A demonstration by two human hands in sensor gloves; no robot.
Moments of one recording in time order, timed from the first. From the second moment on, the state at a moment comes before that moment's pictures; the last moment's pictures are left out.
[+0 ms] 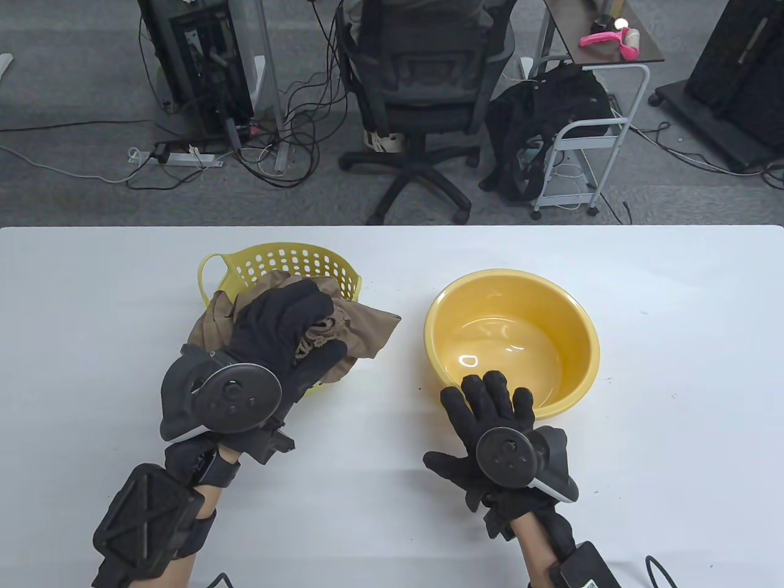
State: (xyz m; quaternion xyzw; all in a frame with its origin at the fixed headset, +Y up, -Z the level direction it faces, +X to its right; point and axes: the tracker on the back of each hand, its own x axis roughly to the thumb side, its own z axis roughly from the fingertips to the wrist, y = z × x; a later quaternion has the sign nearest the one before) left_hand -0.185 -0.501 -0.280 0.22 -0.28 0.15 0.92; right_hand 0.121 -0.682 -0.267 0.19 -0.08 0.96 0.19
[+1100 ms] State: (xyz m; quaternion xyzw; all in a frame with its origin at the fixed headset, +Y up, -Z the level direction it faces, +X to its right) left_hand -0.211 -0.560 -0.371 0.08 -0.11 0.12 0.98; right_hand 0.130 -0.680 -0.262 0.20 -0.09 0.95 0.21
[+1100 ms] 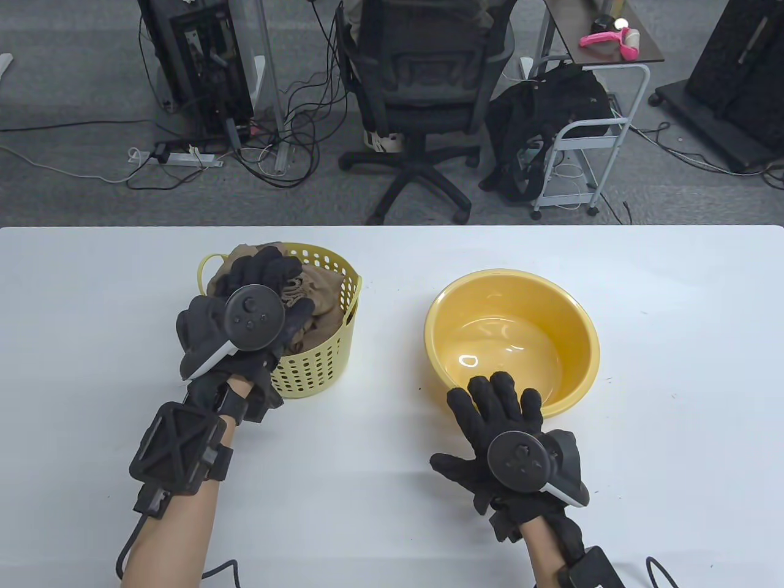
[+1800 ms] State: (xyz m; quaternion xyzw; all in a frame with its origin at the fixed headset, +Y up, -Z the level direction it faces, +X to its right) left_hand -0.205 -0.597 -0.388 -0.05 -0.11 0.08 0.99; right_hand 0.133 -0.678 -0.260 0.20 -0.08 0.95 0.21
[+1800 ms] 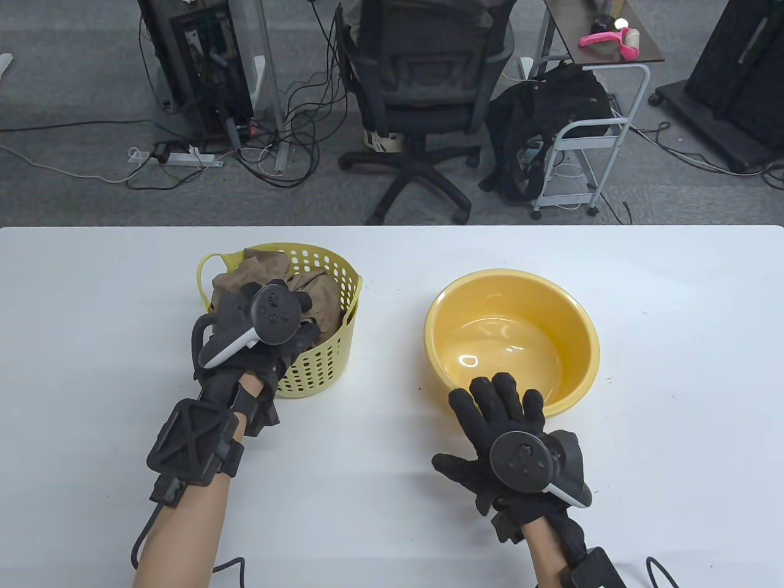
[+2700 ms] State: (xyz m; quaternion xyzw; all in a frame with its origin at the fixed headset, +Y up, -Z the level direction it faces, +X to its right) left_hand -0.150 -0.603 -0.264 0.06 -0.30 0.05 0.95; right_hand 0.130 -0.678 -0.256 0.21 -0.07 0.95 0.20
